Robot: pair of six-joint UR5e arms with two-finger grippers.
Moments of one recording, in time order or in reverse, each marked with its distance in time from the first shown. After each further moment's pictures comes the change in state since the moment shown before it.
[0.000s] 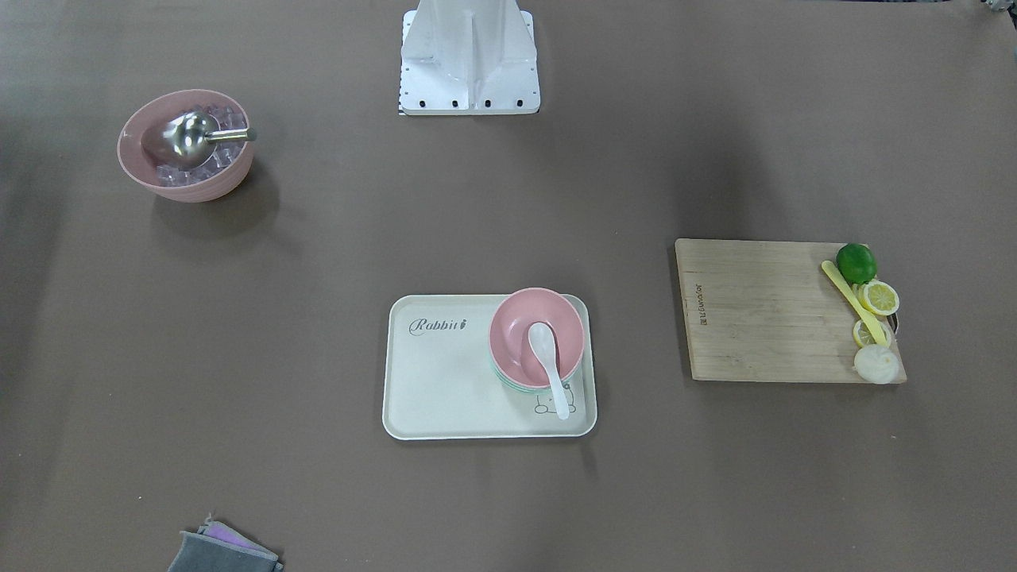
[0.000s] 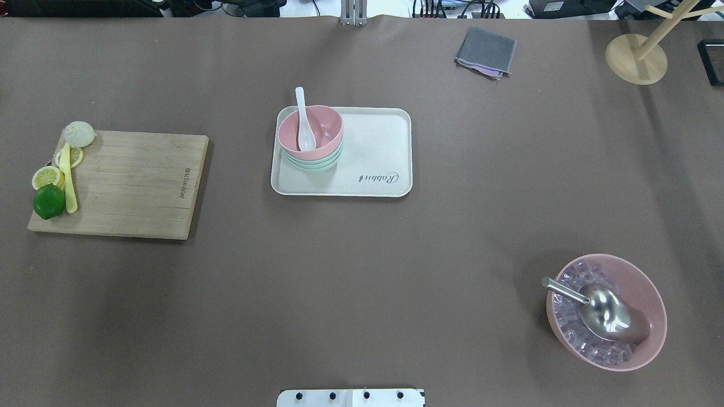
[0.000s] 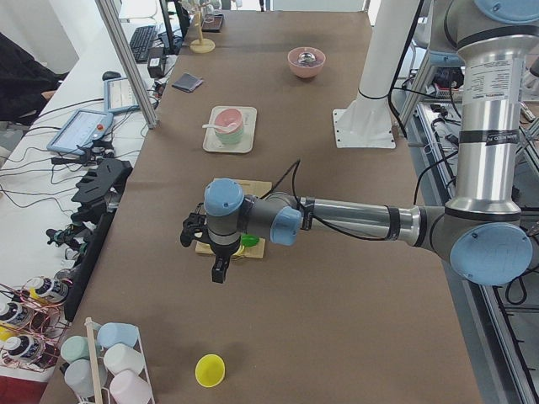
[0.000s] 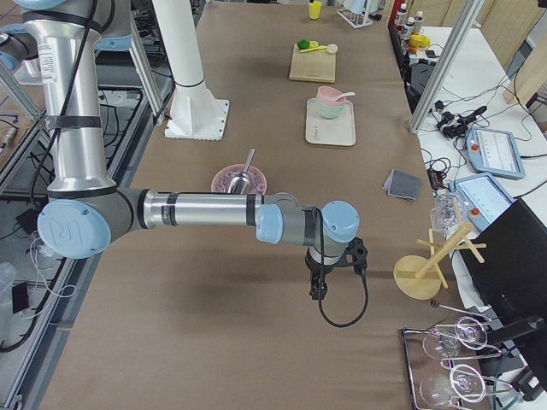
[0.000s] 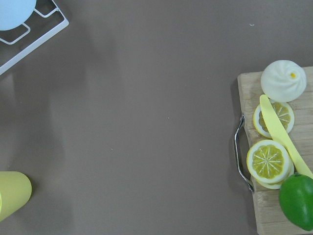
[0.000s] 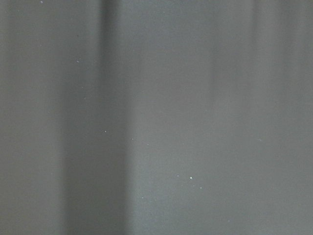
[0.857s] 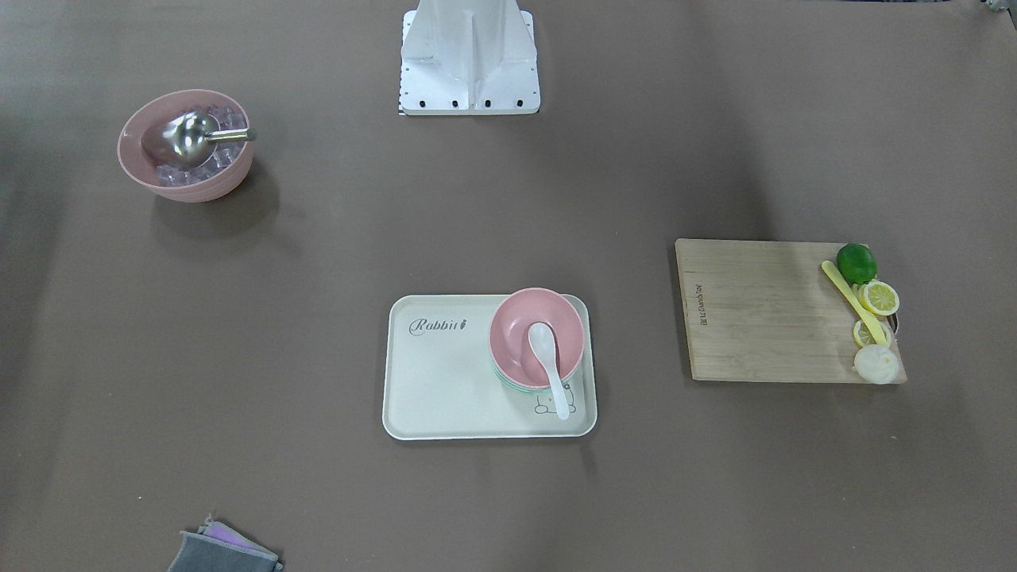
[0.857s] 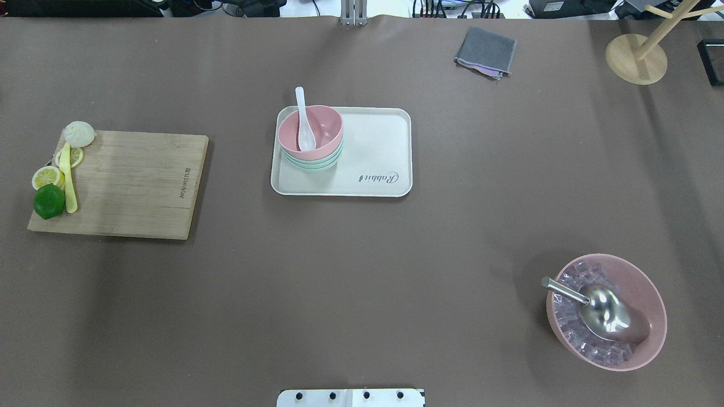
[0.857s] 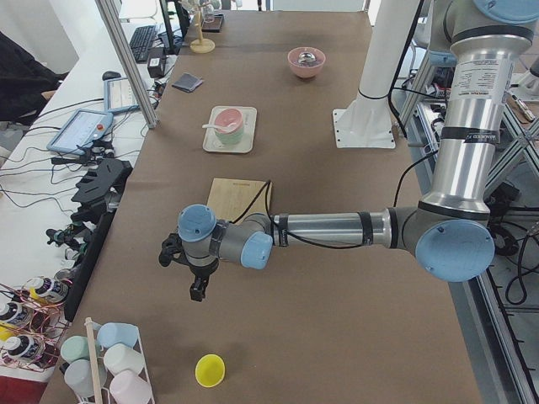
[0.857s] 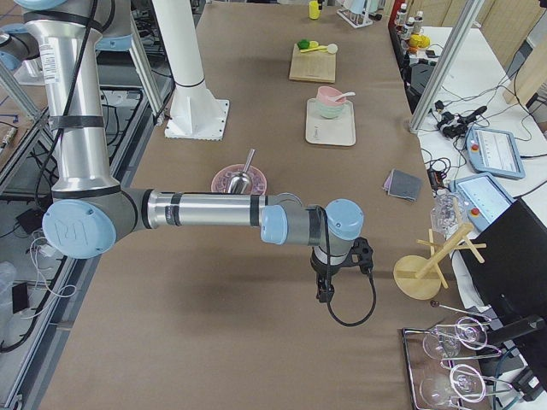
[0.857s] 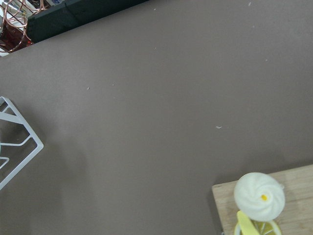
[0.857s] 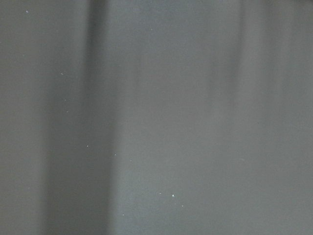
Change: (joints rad) left arm 0.010 -0.125 0.277 -0.149 0.005 0.012; right arm -0.001 0.016 -0.012 0.023 -0.046 -0.003
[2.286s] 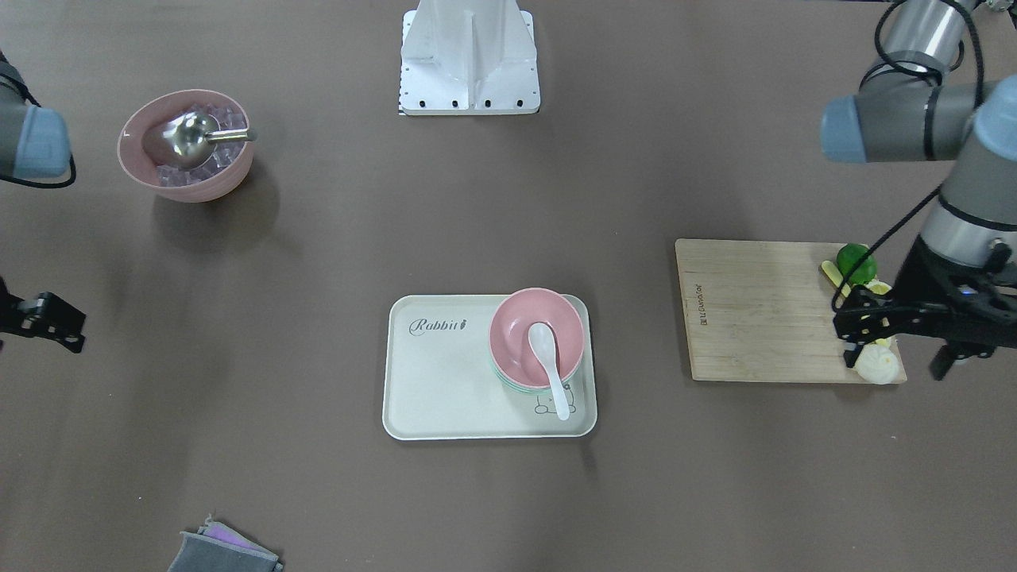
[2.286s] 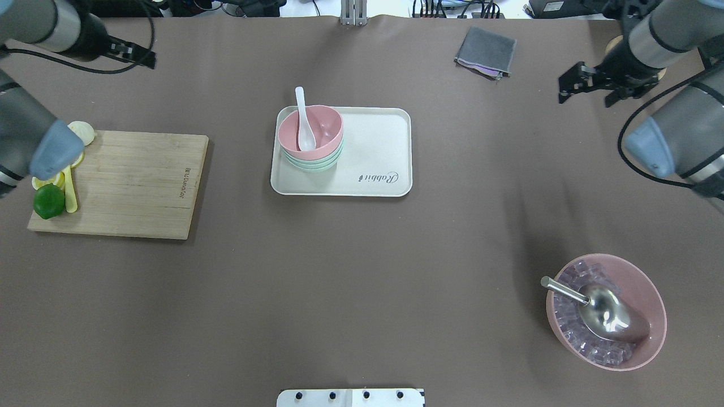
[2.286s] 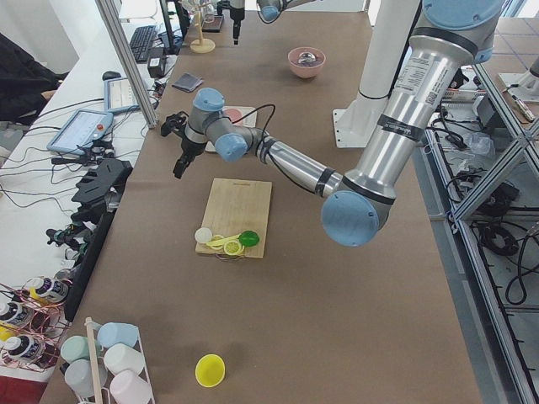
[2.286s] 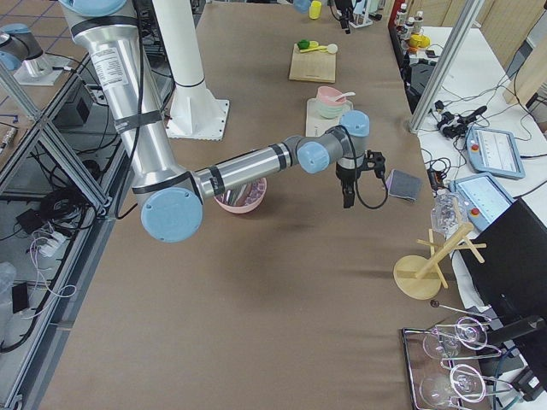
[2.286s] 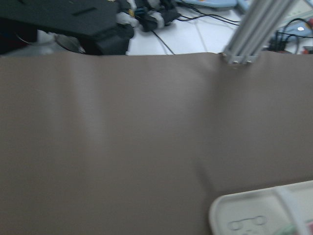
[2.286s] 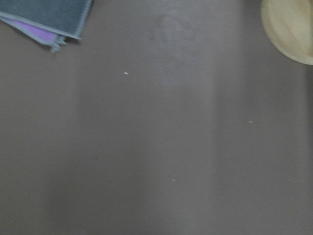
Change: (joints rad) left arm 0.330 -0.255 -0.222 -0.020 0.375 -0.411; right arm -0.352 0.186 0.071 0.181 -0.143 0.554
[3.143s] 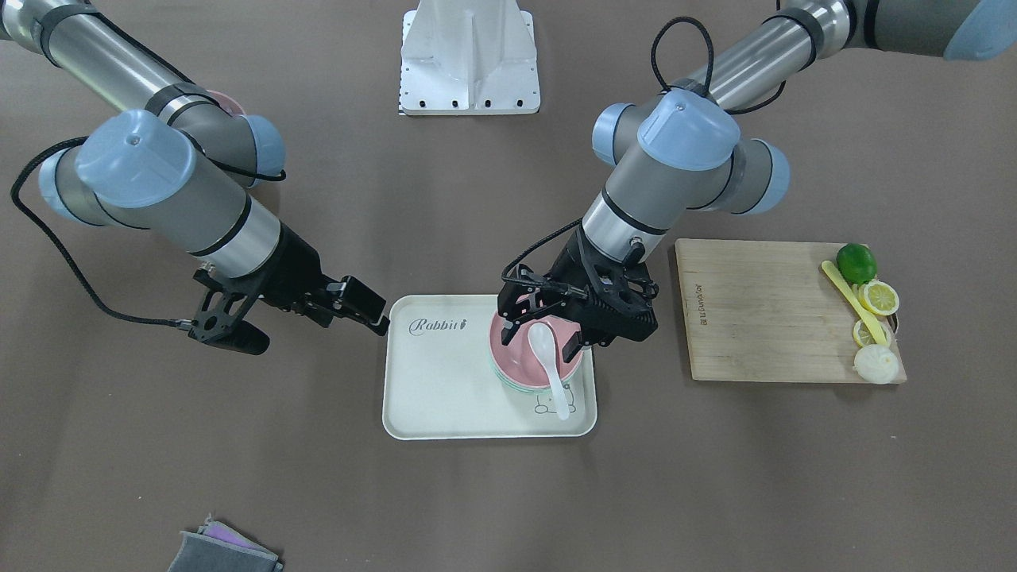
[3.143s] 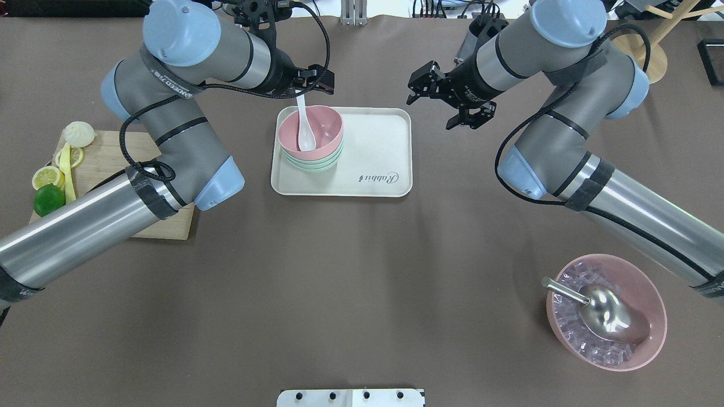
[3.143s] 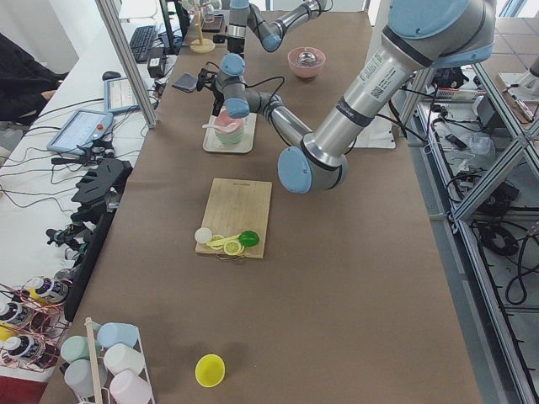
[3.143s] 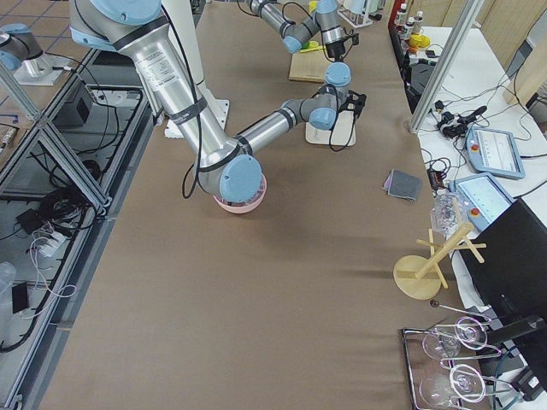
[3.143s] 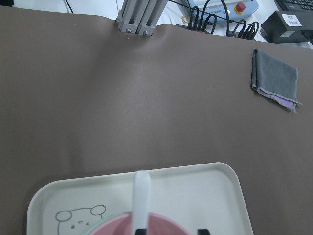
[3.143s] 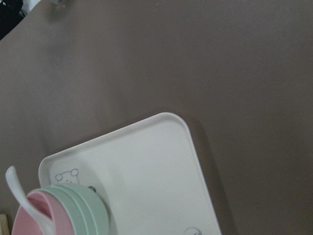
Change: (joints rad) left arm 0.358 -0.390 0.213 -0.321 0.004 -0.644; right arm -0.301 0.352 -0.139 0.468 0.050 1.060
